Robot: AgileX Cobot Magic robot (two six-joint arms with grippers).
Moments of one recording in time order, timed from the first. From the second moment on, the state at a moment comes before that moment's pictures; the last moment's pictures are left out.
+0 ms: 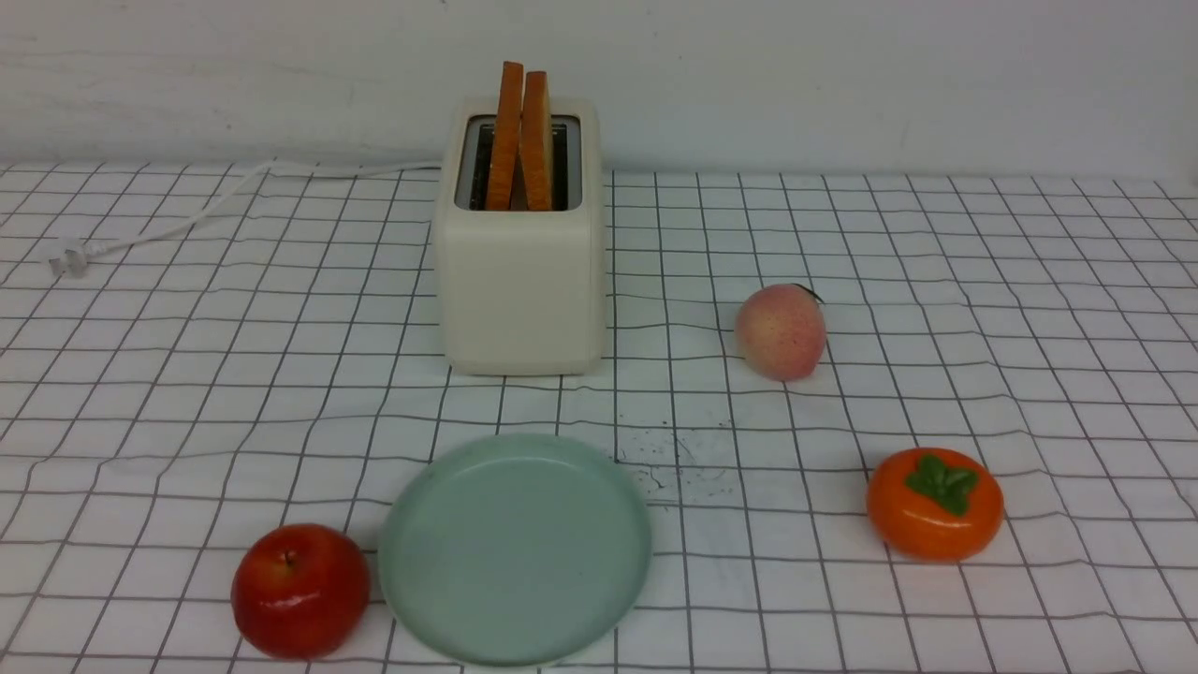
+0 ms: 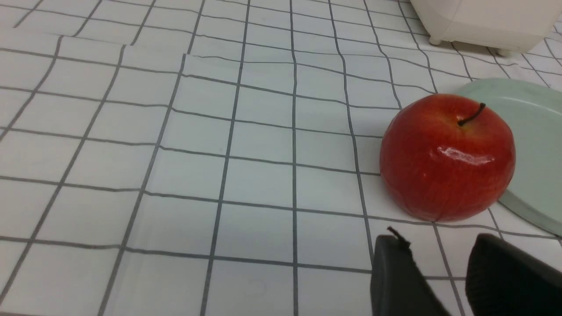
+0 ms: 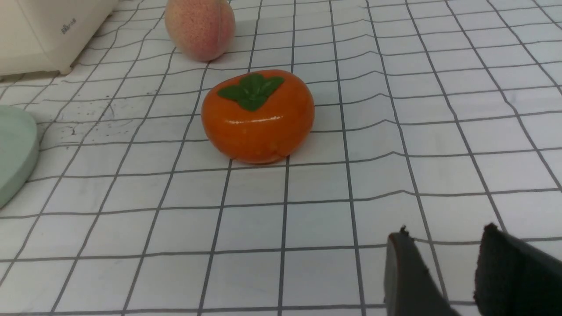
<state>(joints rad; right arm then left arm) 0.07 -0.01 0.02 0.02 0.39 0.17 -0.03 -0.01 0.03 -0.12 0.39 -0.08</state>
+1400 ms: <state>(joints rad) 0.07 -0.01 0.02 0.02 0.39 0.17 -0.03 -0.01 -0.07 -0.88 -0.03 -0.09</state>
